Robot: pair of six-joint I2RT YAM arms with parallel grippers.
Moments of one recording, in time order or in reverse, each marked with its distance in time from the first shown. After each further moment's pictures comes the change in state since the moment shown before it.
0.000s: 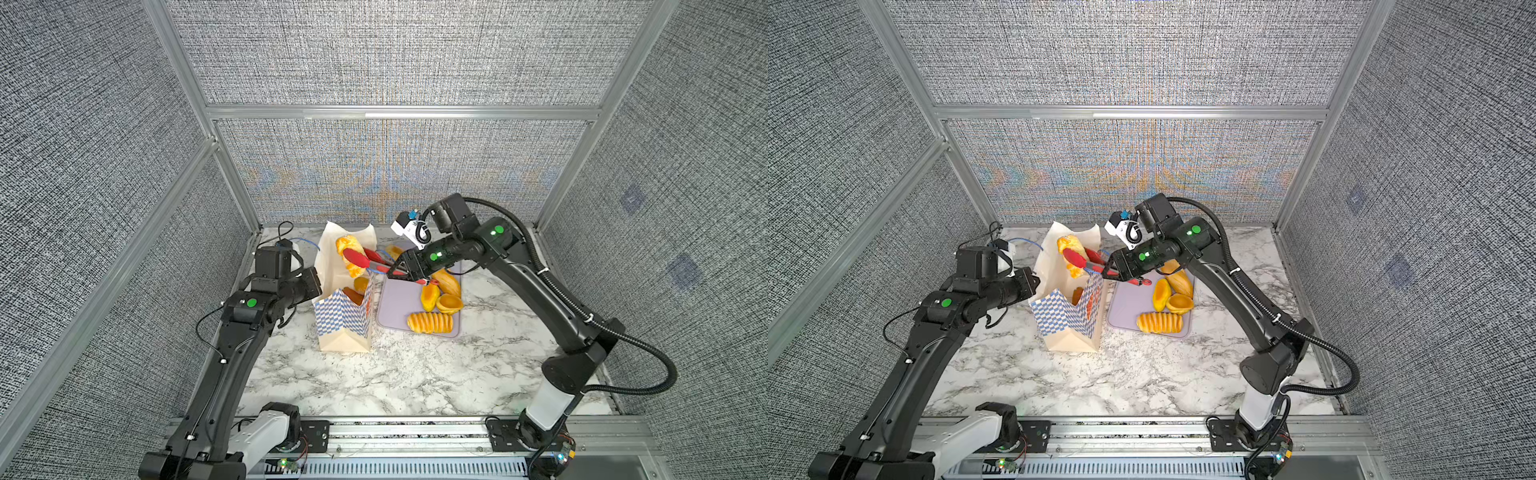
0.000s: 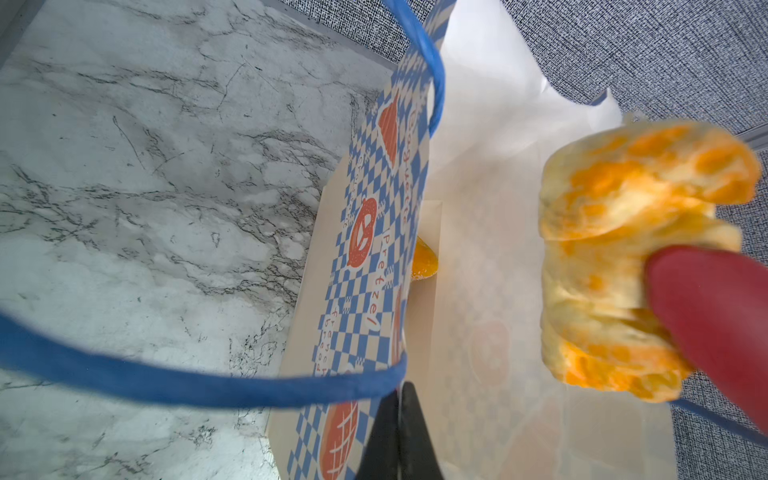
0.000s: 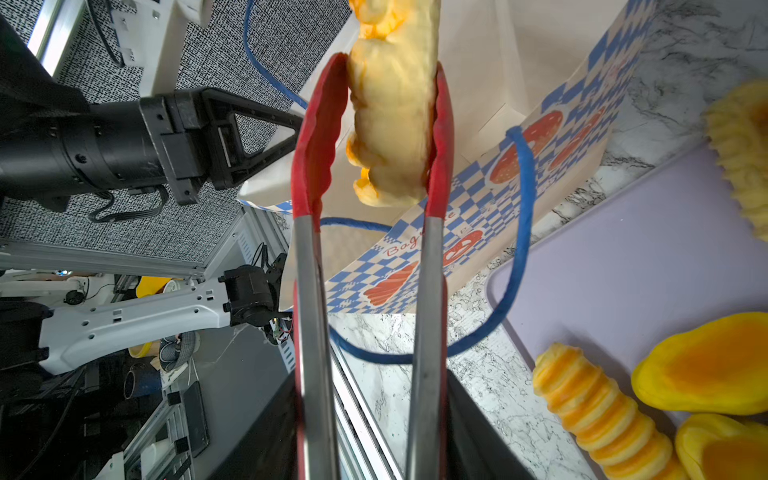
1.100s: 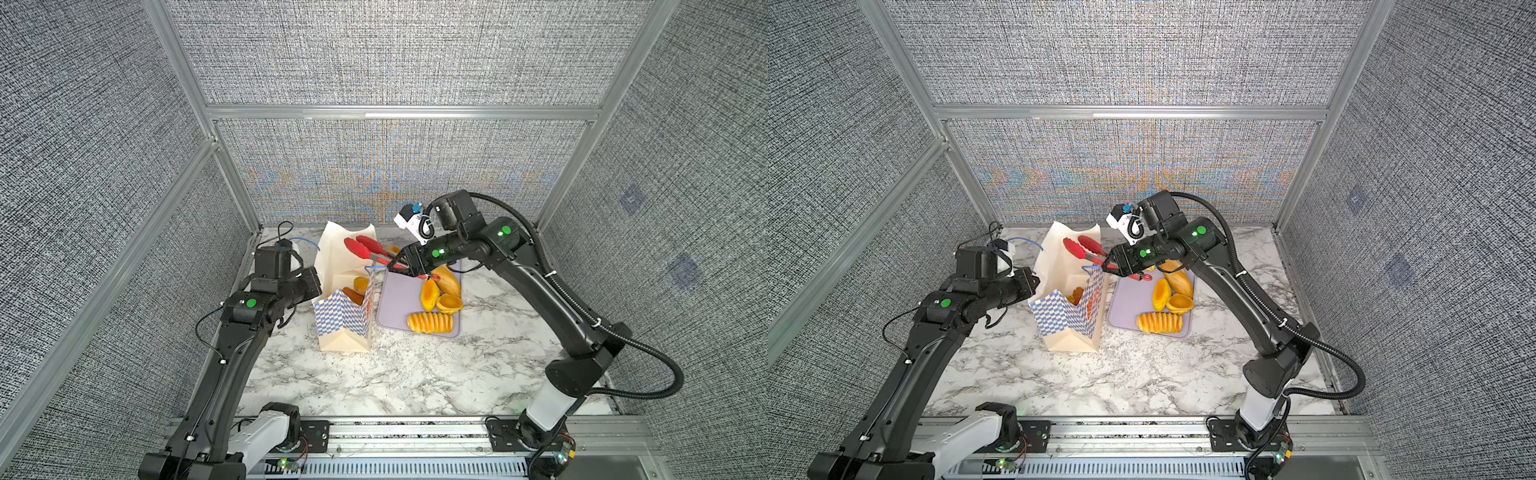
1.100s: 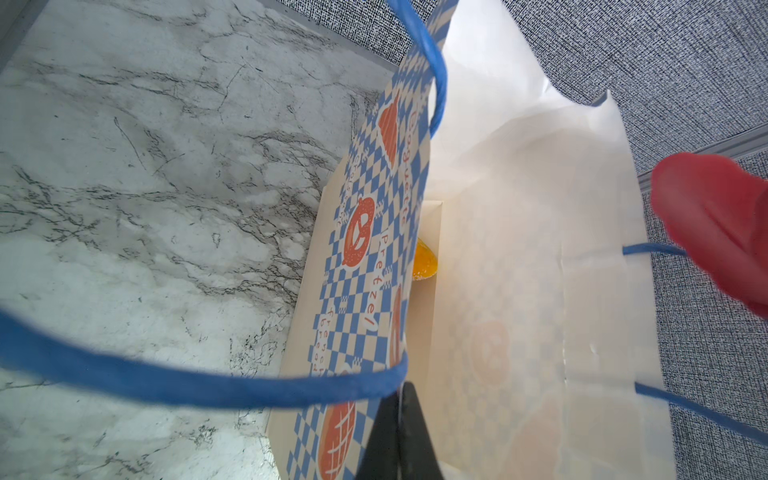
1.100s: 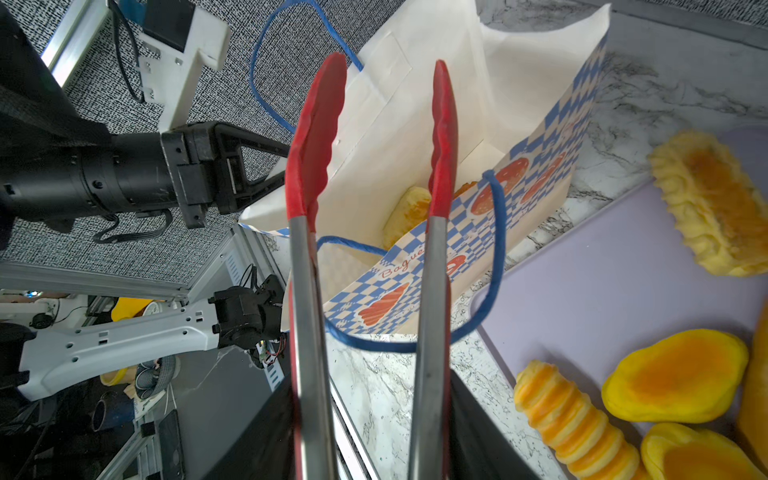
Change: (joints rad) left arm 0.000 -0.002 0.001 -0.001 -0.001 0.000; right arm 0.001 -0.036 0.006 0.052 0.071 0.013
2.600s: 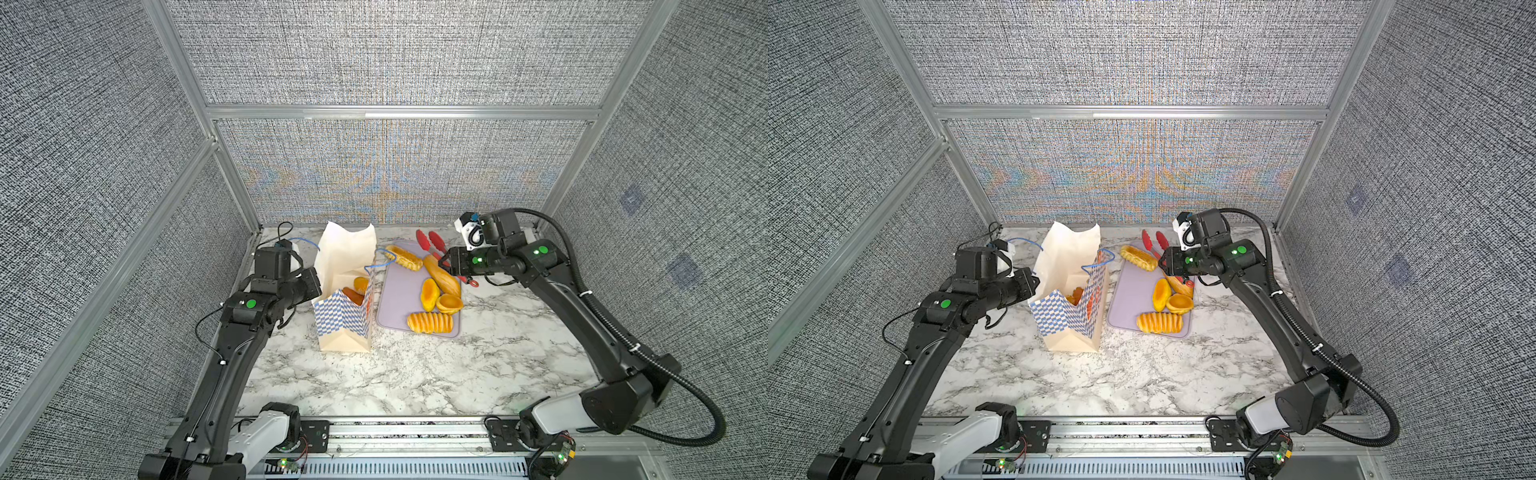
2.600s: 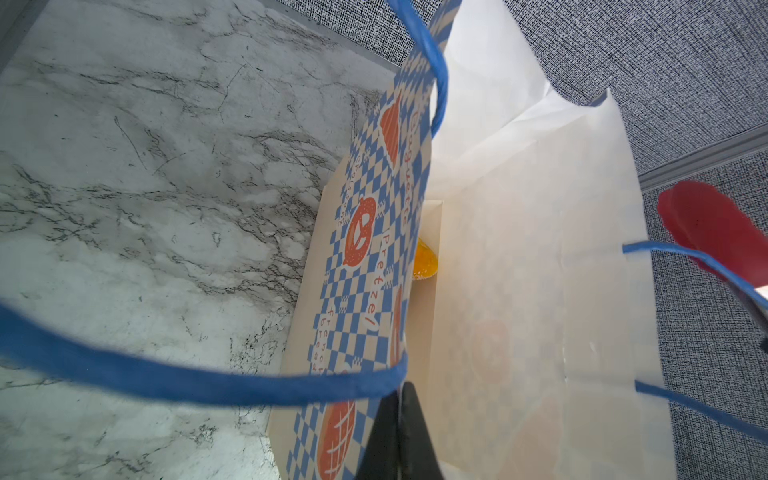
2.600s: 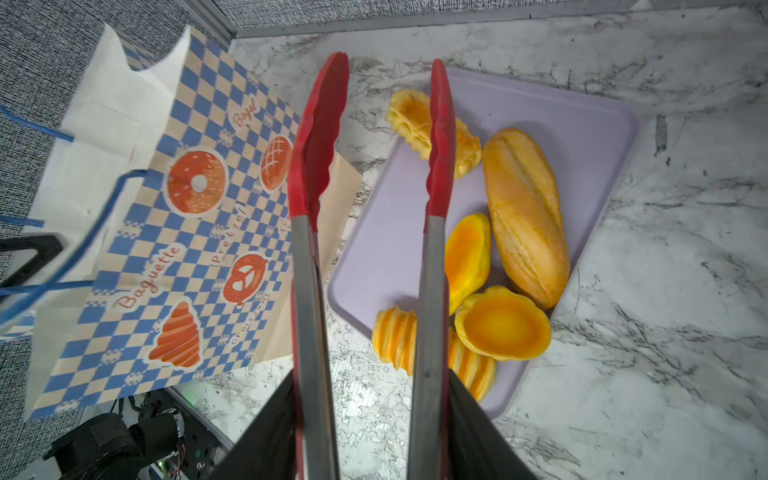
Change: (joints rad) left arm 0.000 -0.004 -0.004 0.000 0.000 0.000; right arm -0.242 -0.264 -0.483 0.151 0.254 0.132
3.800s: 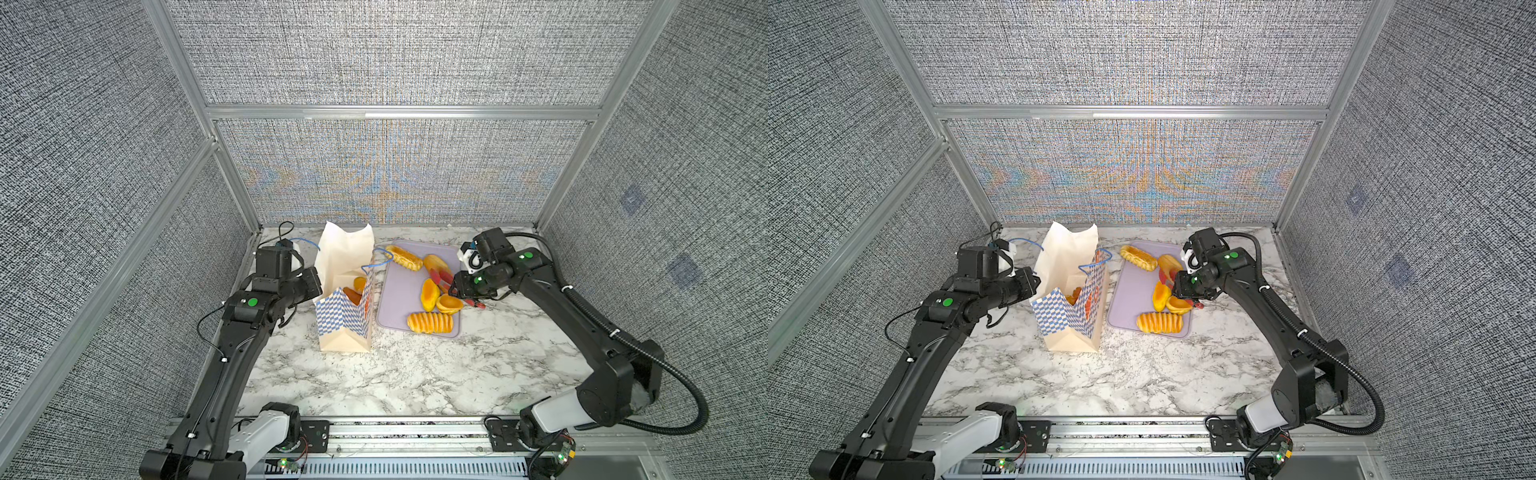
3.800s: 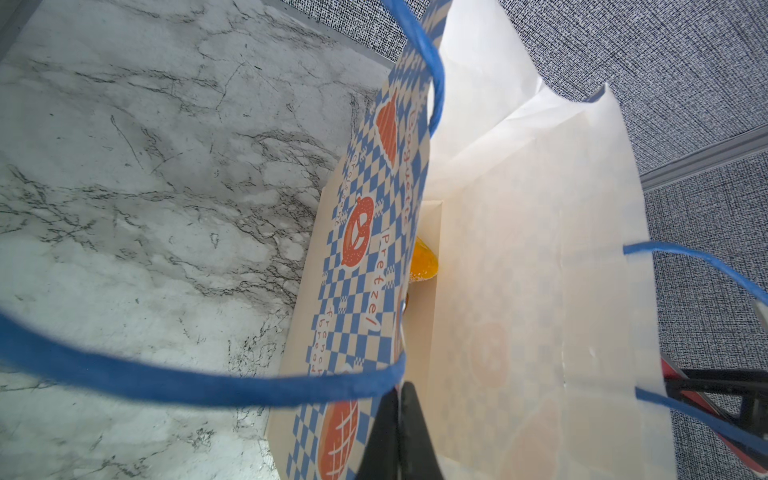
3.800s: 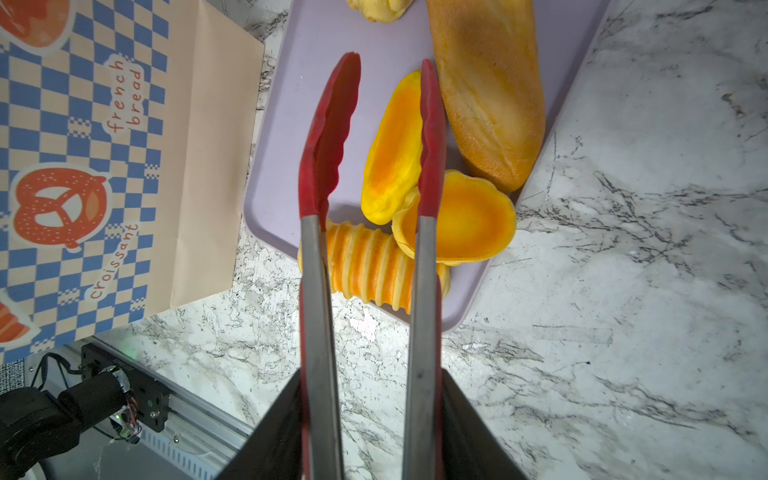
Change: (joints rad) left arm 0.000 0.014 -0.004 0.016 0.005 0.000; right arm -0.055 0.047 -0.159 -0.107 -0.005 -0.041
